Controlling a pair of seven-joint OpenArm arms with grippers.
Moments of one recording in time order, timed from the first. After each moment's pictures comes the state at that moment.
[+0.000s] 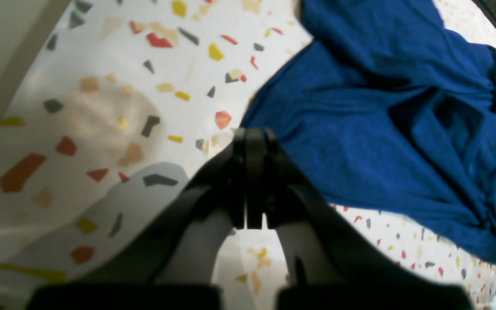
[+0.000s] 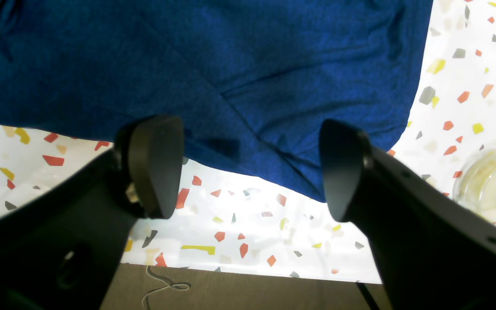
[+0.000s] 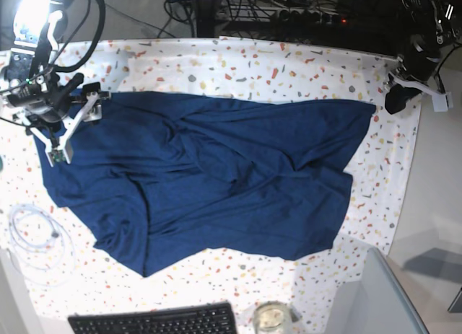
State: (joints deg) left arm 17.9 -14.5 -41.0 70.4 -42.2 -40.6 32.2; right arm -13.7 1.9 18.2 103.1 0.5 24.9 -61.3
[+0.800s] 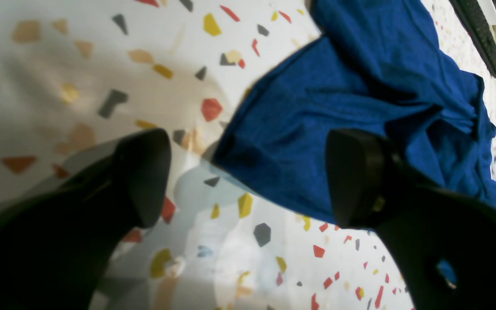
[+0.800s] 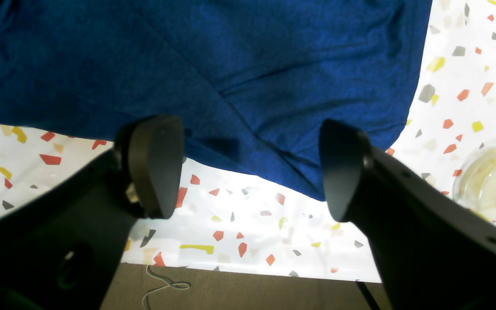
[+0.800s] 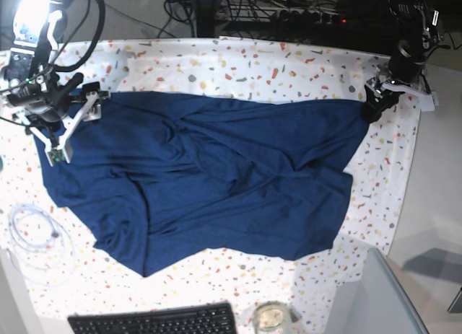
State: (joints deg) left arm 13.2 -13.0 -38.4 60.0 -43.4 -40.8 29.7; right arm -13.8 1.9 18.2 103.0 0.5 24.9 -61.3
